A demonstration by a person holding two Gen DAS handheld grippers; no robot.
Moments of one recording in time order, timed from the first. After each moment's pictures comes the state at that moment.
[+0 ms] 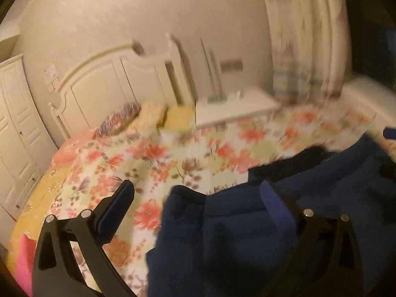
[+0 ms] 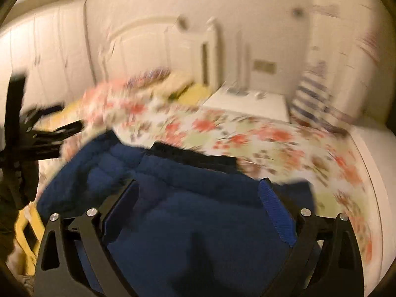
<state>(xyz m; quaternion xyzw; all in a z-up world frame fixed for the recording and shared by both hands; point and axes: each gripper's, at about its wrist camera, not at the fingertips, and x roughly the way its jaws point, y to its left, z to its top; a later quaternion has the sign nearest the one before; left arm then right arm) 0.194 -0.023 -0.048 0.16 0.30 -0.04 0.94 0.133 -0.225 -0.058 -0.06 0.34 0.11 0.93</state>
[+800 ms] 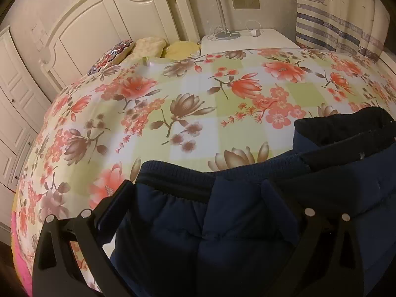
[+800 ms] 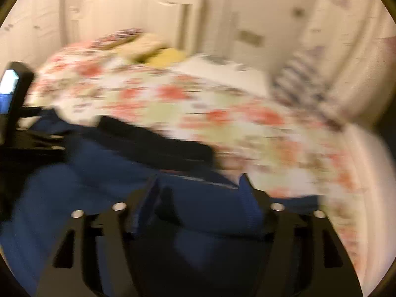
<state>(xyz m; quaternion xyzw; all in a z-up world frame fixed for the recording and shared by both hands) 0.284 -0.007 -0.155 0.14 0.44 -0.01 0.89 0.207 -0.237 -0.114 -0.11 0.40 -0.01 0.91</state>
